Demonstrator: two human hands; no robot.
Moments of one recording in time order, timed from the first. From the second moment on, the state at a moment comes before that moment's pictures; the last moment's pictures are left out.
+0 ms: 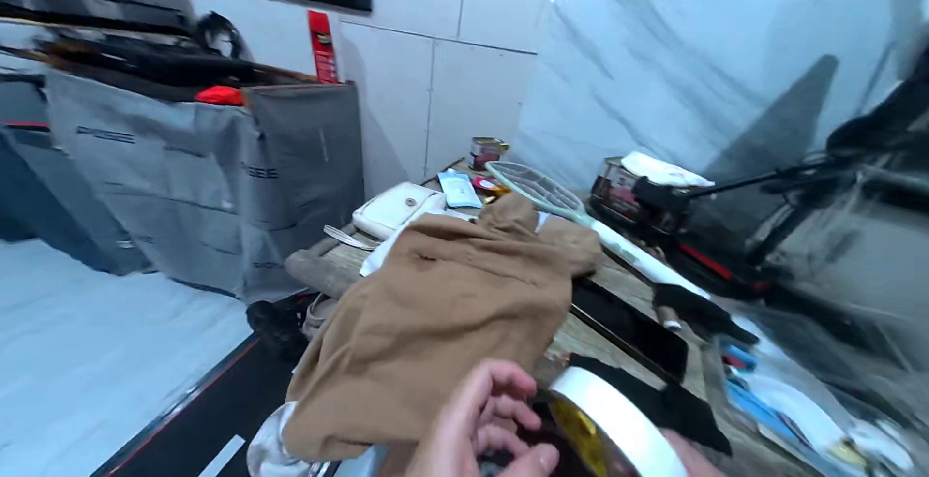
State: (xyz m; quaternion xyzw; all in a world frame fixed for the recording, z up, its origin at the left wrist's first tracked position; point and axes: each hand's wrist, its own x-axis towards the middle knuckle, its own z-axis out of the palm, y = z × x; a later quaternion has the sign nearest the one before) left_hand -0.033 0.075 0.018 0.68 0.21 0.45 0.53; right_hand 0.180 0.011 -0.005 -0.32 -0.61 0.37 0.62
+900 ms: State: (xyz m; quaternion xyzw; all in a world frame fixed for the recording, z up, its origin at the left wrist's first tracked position) left_hand -0.007 0.063 0.020 0.84 0.11 0.46 0.25; right_hand 0.186 -0.038 0.008 -0.49 -0.67 0.15 0.54
